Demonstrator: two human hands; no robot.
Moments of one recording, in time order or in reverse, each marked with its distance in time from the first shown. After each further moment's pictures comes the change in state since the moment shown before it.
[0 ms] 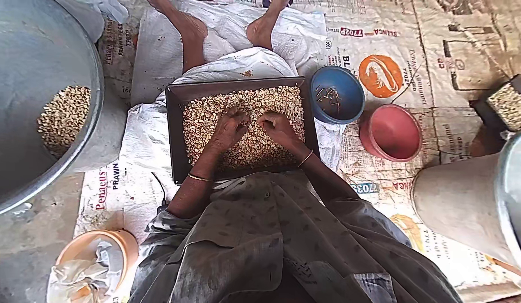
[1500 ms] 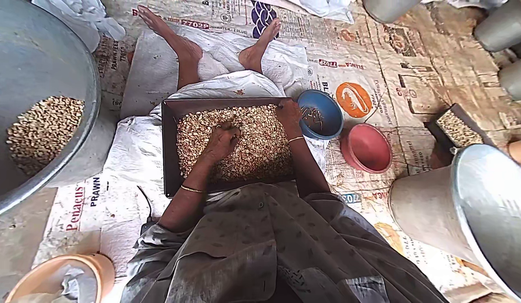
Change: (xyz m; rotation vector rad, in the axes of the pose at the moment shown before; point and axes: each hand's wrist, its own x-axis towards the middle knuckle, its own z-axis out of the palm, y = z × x) left_hand 0.001 0.001 -0.005 0.035 -0.027 0.000; right_hand 0.079 0.026 -0.061 -0.657 0.254 0.544
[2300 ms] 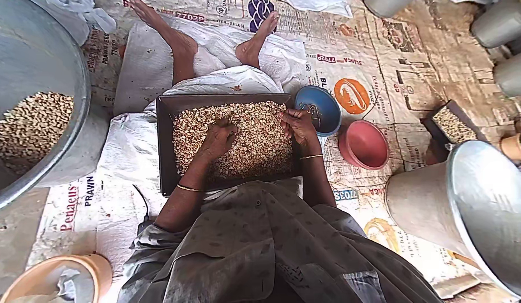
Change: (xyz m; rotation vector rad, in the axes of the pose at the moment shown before) left_hand 0.000 -0.004 0.001 -0.013 0.033 0.038; right_hand -0.062 0.043 -0.025 1.161 -0.303 -0.129
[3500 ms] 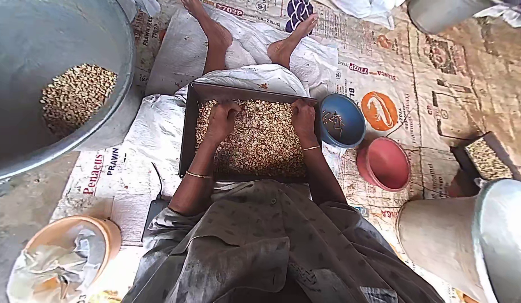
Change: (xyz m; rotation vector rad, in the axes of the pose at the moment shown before) left_hand -0.012 -0.010 -0.044 -0.193 0.323 -0.272; right_hand 0.062 0.019 0.050 -1.087 0.238 -0.241
